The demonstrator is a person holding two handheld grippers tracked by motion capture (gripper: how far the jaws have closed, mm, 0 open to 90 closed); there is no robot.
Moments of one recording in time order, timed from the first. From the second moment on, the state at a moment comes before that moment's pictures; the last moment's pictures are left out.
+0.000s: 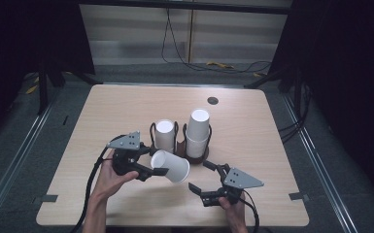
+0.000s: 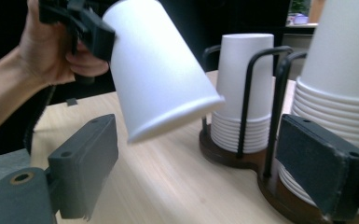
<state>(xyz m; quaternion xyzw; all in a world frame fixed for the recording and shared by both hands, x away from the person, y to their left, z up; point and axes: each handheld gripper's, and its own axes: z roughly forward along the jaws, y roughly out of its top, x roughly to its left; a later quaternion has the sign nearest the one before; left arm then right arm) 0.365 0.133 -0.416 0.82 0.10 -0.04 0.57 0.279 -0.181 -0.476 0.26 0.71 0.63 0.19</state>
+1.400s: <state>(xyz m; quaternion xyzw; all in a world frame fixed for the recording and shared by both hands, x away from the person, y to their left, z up) 0.357 0.118 -0.426 0.80 0.08 -0.09 0.58 0.300 -0.144 -0.476 0.19 0.76 0.61 0.12</state>
